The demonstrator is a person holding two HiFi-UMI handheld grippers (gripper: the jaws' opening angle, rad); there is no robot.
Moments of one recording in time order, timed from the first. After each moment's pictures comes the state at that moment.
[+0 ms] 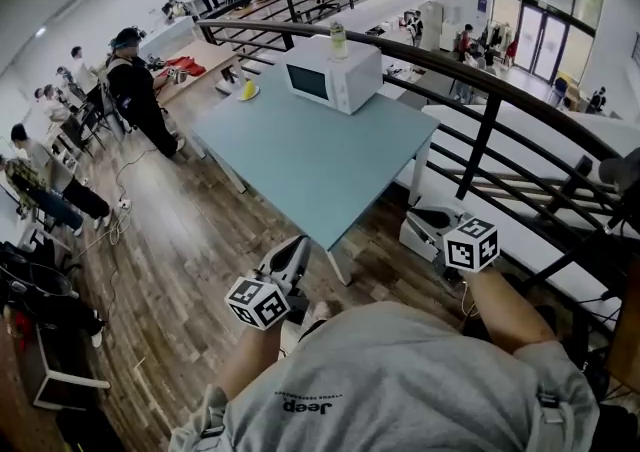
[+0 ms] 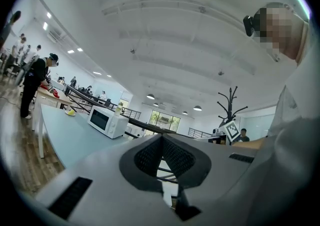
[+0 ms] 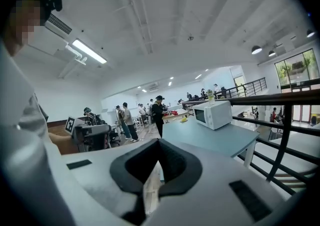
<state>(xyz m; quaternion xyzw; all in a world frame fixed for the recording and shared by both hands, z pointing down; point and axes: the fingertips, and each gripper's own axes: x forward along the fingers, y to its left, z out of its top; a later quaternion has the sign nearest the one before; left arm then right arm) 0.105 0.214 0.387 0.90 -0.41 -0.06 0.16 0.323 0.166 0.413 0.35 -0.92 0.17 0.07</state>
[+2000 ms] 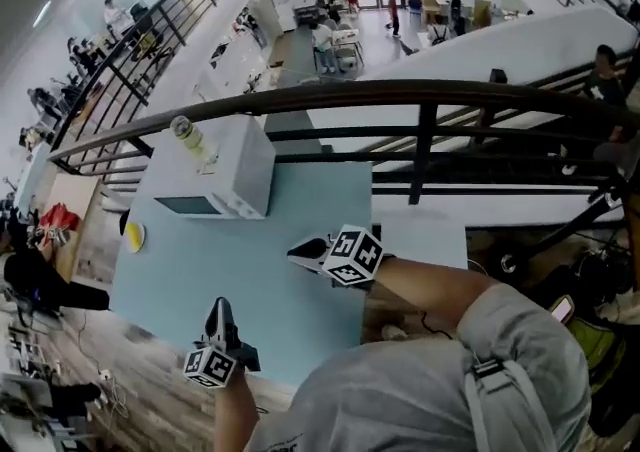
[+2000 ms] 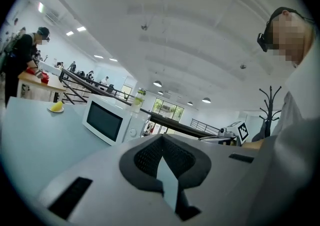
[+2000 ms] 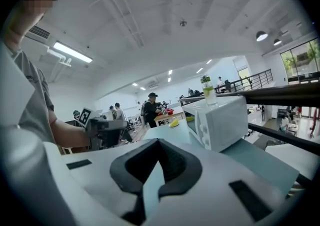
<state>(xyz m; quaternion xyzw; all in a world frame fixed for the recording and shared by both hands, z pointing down) 0.073 -0.254 0.435 0.89 -0.39 -0.01 0.23 0.254 -0.248 0.453 0.32 -0.93 0.19 0.08</state>
